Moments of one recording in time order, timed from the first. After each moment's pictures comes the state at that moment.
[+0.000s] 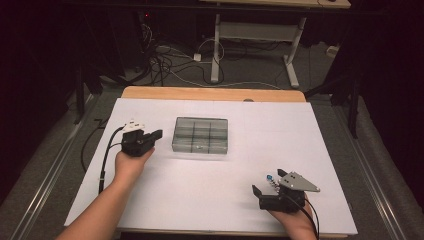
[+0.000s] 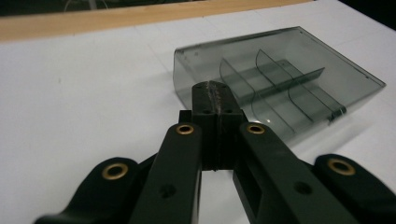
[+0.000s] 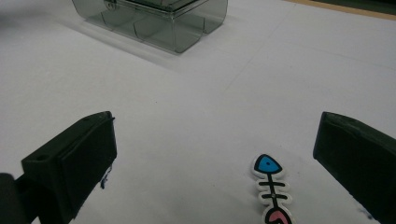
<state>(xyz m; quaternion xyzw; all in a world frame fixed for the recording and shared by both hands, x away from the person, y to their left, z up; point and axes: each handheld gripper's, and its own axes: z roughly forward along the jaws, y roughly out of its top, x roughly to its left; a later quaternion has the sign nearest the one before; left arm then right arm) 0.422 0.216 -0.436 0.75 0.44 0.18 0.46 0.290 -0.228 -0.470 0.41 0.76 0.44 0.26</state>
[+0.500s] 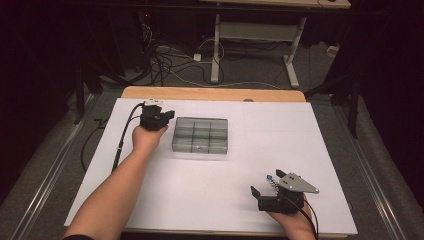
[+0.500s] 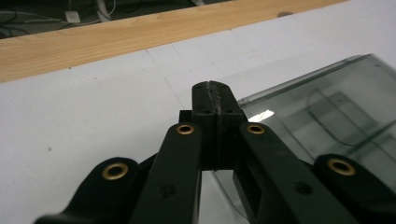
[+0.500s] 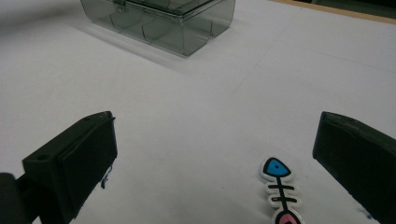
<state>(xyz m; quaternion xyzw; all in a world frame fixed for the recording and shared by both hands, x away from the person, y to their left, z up) 0.512 0.190 -0.442 0.76 0.46 0.18 0.43 0.286 -0.224 -0.469 0.40 0.76 0.45 0.26</state>
